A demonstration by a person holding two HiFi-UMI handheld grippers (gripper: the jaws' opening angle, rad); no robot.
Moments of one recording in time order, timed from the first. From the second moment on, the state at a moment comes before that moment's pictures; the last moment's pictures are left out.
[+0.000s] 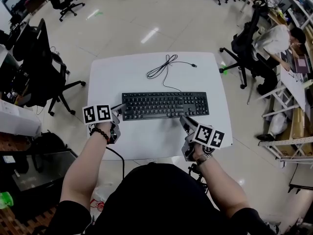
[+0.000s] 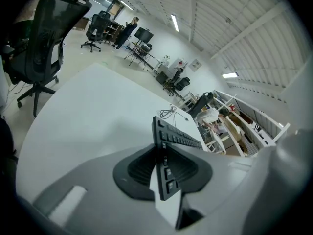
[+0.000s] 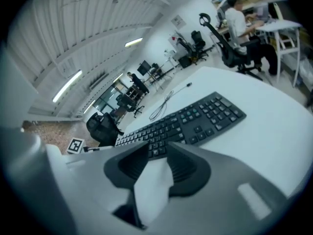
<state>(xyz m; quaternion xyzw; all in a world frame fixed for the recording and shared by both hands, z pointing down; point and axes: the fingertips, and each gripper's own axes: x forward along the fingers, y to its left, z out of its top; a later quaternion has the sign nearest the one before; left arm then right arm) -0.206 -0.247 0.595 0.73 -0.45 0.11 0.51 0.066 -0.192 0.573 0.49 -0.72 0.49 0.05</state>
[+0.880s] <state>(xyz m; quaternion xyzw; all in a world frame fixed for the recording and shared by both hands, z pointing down) -0.196 -0.242 0.570 0.73 -0.45 0.12 0.50 0.101 -0.237 0.658 0.47 -0.57 0.64 -0.22</state>
